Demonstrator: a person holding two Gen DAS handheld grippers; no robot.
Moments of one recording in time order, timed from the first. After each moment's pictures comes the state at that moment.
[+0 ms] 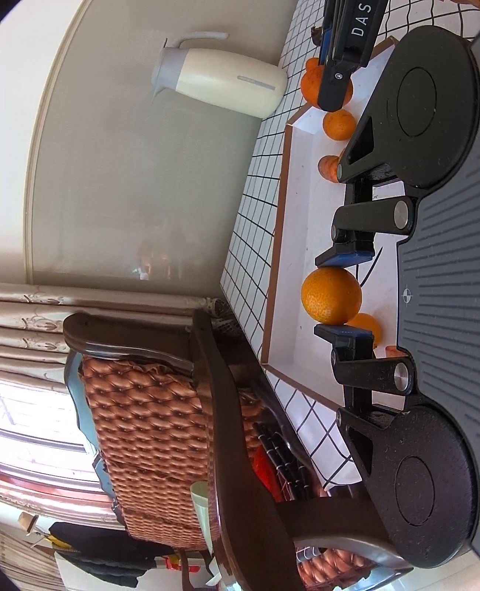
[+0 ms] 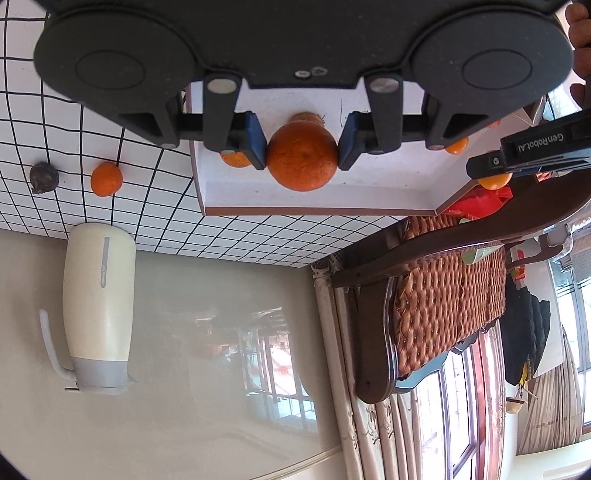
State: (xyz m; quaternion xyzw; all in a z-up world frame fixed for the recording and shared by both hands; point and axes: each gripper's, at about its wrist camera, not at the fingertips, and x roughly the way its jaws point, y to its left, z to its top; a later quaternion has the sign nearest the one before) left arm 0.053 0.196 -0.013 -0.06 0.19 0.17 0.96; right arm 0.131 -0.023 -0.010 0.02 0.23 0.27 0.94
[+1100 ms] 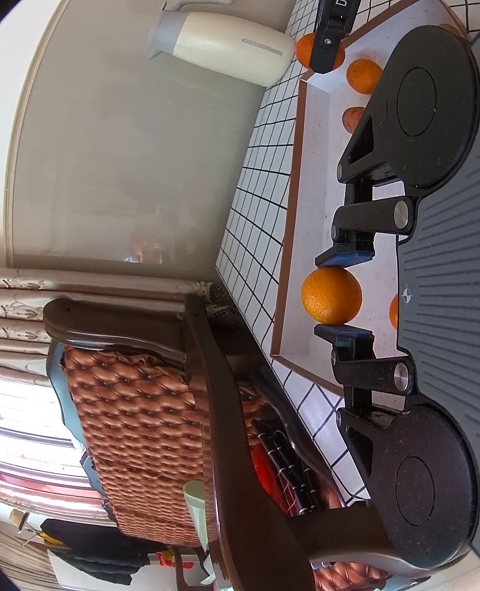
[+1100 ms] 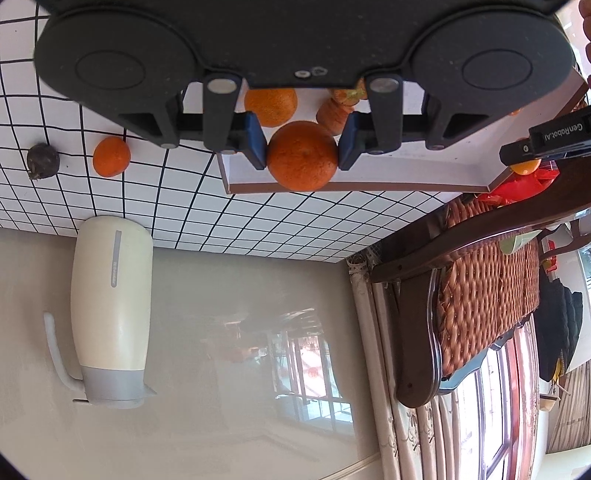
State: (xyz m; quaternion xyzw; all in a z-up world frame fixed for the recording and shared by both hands) left arm 0.111 0.230 -0.025 -0.06 0.20 0.19 0.96; right arm 0.187 -0.009 -0.019 0.02 0.24 0.22 0.95
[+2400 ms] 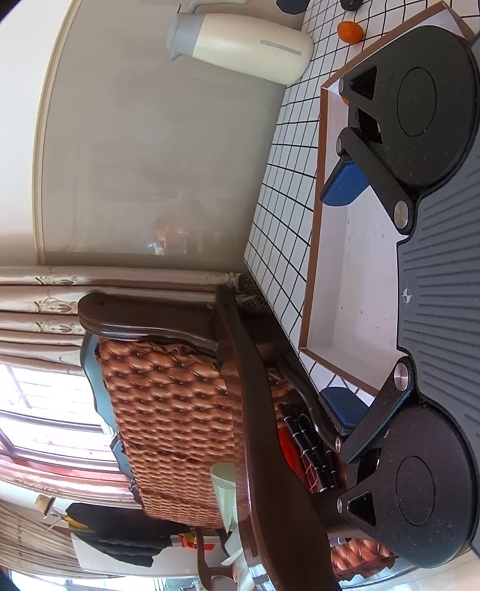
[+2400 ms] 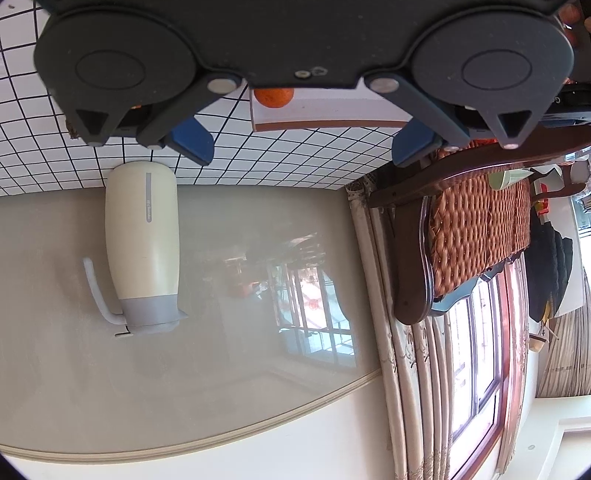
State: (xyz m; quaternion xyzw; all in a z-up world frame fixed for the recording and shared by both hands) left arm 0.091 0.204 -0.005 -0.04 0.16 0.22 0.96; right arm 0.148 -0.059 0.014 0.07 0.12 0.22 0.97
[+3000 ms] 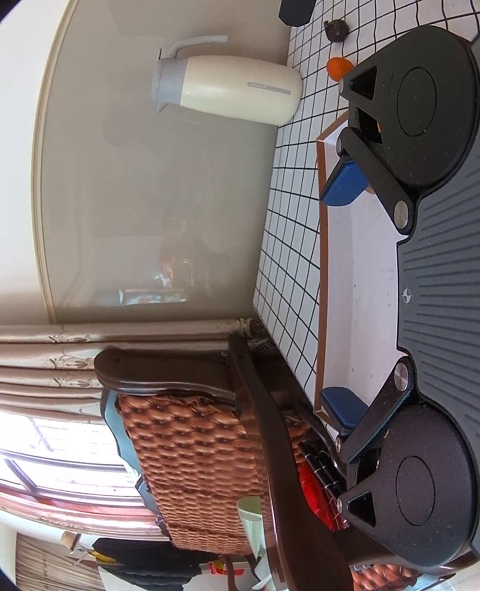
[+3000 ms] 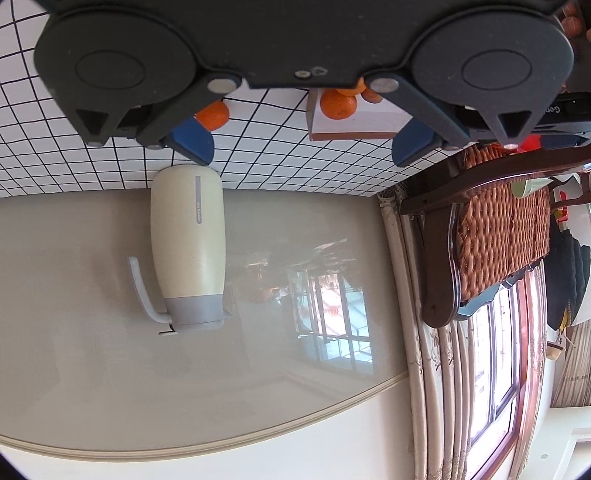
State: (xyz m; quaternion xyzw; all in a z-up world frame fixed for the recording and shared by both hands) left arm 0.105 0.141 0.002 0.00 0.16 0.18 0.97; right arm 0.144 -0.103 0.013 0.05 0.14 0.19 0.97
